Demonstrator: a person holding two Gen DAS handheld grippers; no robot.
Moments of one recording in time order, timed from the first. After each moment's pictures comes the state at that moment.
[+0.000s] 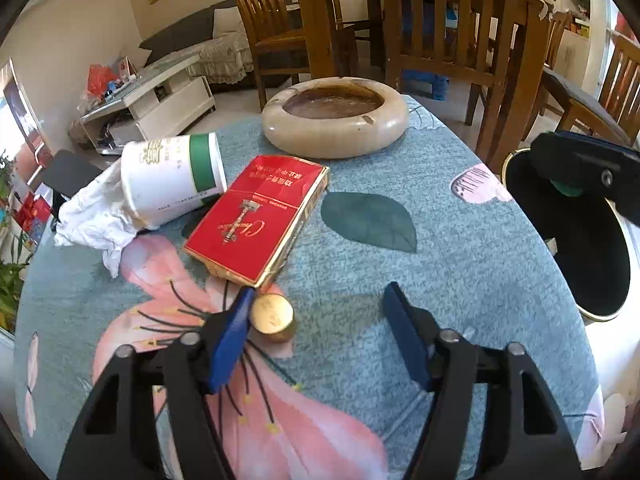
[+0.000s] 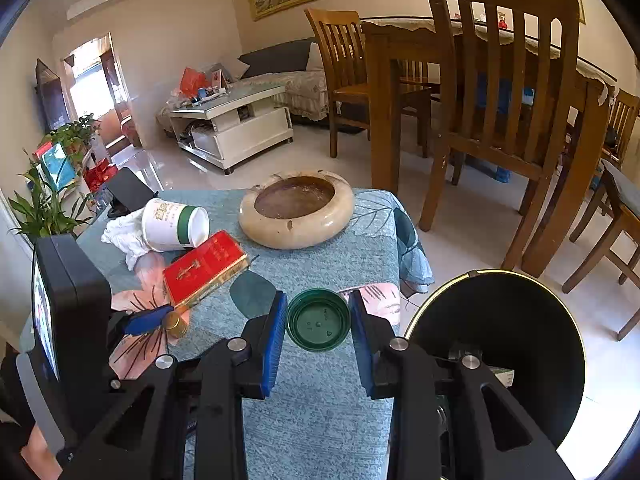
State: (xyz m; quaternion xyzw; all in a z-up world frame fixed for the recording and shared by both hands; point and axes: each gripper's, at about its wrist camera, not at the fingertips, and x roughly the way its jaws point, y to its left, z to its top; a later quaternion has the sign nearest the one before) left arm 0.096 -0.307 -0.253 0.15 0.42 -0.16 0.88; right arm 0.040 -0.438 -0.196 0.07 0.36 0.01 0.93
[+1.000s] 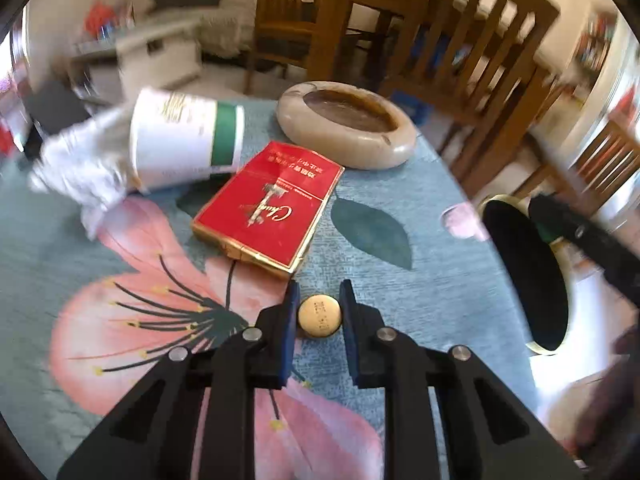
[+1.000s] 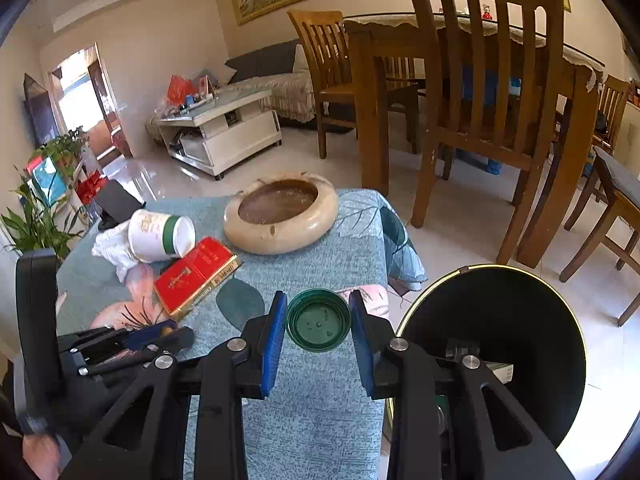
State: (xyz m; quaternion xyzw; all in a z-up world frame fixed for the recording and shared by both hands) left arm 0.117 -0.252 -0.247 -0.02 0.46 -0.23 0.86; right arm 0.040 -0.451 -0.195 0.09 0.35 -0.01 0.93
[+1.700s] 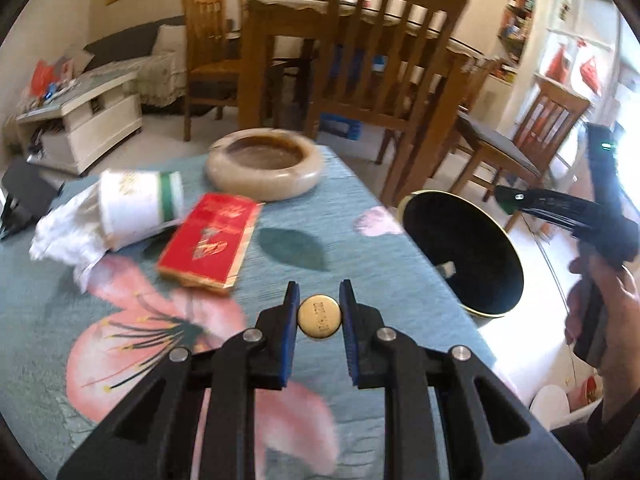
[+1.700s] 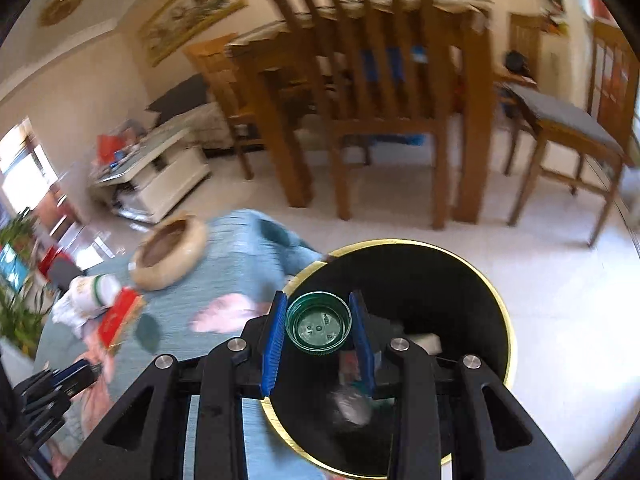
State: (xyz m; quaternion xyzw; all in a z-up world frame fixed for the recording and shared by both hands) left arm 0.064 -0.273 -0.207 0.05 0.38 -0.34 0.86; right arm -0.007 -0.577 -0.212 0.21 0.35 -0.15 0.90
